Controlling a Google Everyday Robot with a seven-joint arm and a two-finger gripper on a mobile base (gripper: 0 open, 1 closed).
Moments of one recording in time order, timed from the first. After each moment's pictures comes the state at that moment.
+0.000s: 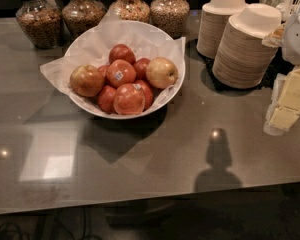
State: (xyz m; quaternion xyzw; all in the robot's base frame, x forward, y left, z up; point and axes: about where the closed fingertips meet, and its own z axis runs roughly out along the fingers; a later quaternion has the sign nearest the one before) arm 0.438 -0.217 0.977 -0.60 0.78 -0.04 0.16
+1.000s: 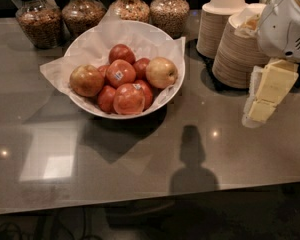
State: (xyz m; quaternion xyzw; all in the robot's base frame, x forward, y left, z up) arm 0.450 -0.172 0.987 -0.65 0.73 -0.02 0.20
